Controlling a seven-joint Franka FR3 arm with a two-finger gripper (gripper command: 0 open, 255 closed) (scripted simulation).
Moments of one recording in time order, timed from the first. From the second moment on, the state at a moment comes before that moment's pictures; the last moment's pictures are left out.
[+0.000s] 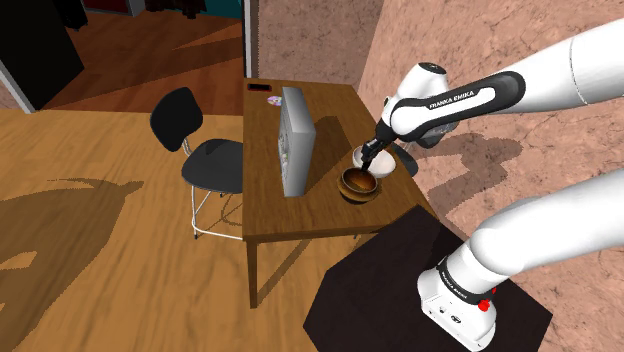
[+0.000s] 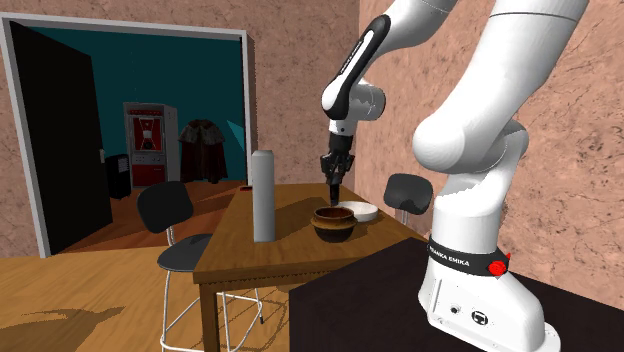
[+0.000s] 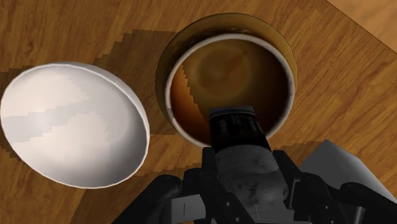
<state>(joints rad) -0.14 -0.34 0.01 -2.72 0.05 2.59 -0.18</state>
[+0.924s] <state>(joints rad) -0.14 -0.29 0.01 -2.74 0.06 2.66 -0.19</state>
